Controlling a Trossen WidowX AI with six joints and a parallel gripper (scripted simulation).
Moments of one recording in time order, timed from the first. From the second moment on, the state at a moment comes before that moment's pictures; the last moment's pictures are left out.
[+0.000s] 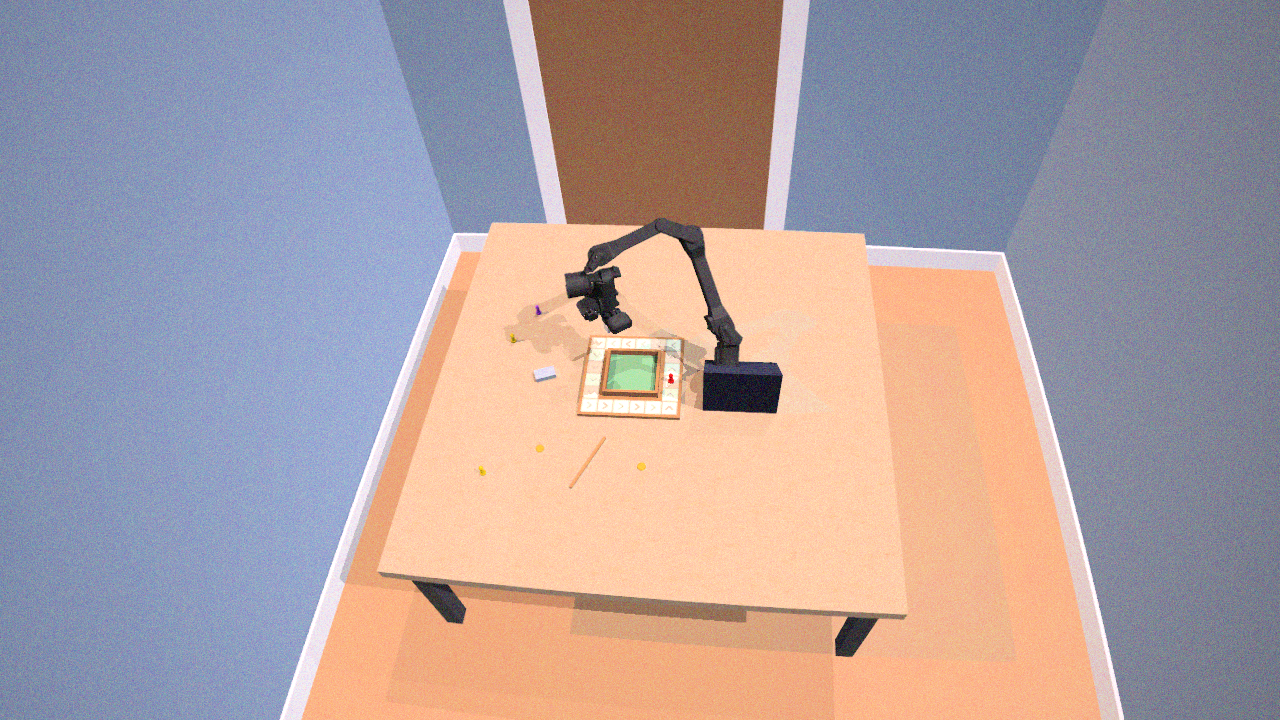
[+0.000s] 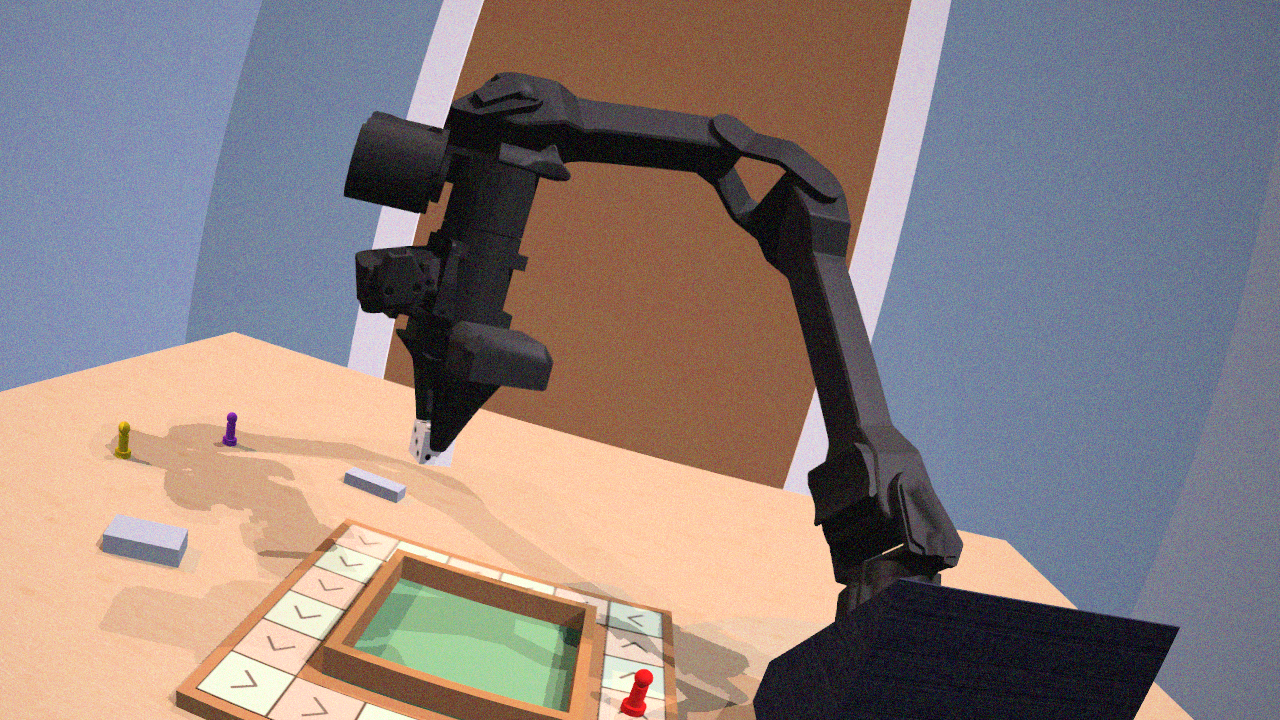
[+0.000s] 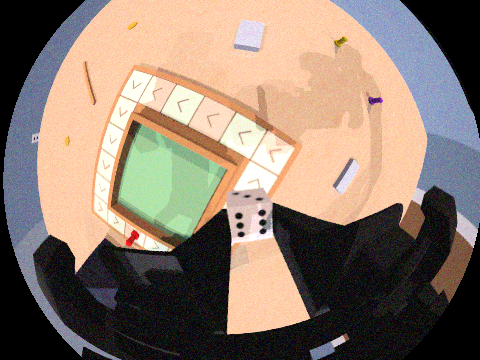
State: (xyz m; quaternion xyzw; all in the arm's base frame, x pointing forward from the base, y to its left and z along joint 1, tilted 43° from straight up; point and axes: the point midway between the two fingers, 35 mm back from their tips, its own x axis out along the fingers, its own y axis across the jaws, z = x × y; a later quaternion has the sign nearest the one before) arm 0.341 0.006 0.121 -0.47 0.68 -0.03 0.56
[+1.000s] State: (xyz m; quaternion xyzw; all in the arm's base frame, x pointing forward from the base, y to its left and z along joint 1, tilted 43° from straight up) arm 0.274 0.045 0.041 -0.67 0.63 0.27 0.30
